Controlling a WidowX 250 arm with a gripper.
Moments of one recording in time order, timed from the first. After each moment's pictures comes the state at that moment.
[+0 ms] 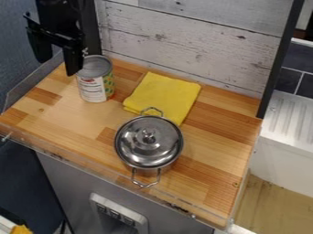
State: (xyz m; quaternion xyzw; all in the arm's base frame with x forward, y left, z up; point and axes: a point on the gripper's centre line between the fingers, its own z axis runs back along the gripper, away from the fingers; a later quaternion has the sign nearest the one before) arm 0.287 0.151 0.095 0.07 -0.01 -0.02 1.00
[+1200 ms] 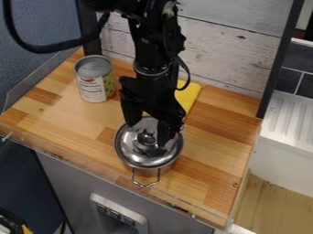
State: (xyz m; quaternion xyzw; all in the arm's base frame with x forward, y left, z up) arm 0.265 -0.016 0.048 0.03 -0.03 -0.12 0.99
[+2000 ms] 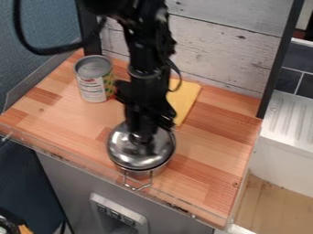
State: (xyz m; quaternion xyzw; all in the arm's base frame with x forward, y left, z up) arm 0.268 0.002 0.049 0.03 -0.02 -0.11 0.99
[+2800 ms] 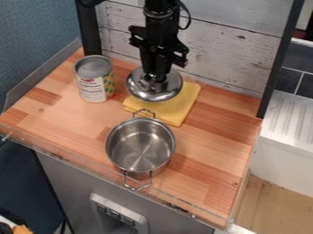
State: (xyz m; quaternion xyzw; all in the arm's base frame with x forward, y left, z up) arm 0.380 0.030 0.058 0.04 -0.06 -0.07 0.99
